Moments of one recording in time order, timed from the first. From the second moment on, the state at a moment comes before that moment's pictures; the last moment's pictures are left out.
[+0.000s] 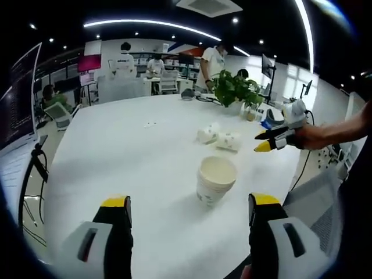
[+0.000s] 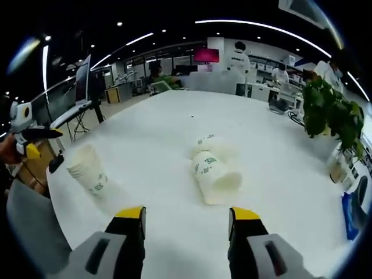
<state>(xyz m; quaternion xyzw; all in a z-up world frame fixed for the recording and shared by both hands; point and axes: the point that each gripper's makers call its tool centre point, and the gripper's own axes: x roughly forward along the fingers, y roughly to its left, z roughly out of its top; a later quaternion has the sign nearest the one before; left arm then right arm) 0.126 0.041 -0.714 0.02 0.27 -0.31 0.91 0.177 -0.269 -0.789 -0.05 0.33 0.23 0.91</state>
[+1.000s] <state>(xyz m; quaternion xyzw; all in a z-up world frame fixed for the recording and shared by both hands) 0.133 0.044 -0.722 0.03 0.29 -0.31 0.91 0.261 -0.246 -0.844 0.06 0.30 0.23 0.92</state>
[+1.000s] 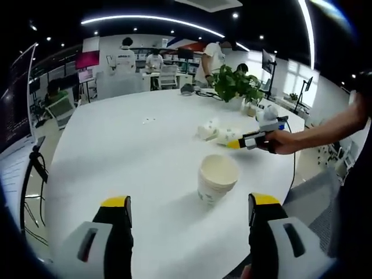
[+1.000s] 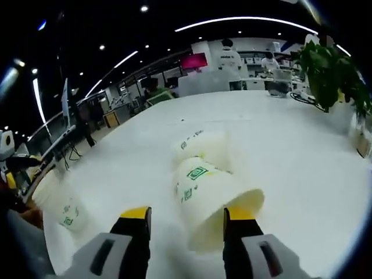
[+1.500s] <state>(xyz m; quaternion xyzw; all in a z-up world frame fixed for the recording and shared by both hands) 0.119 0.050 -0.730 0.03 0.31 -0.30 0.90 0.279 -0.242 -0.842 0.10 0.27 0.23 0.93</state>
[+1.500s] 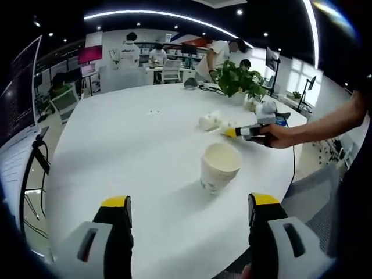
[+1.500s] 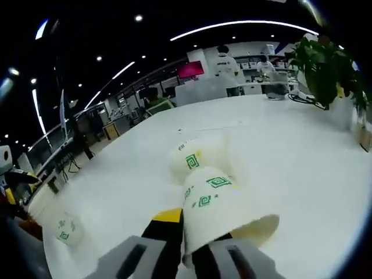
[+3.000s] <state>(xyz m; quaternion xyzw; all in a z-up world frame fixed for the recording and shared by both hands) 0.125 0.044 -0.727 0.00 0.26 -0.34 0.90 0.205 -0.162 -0.733 -0.13 0.29 0.39 0.87</state>
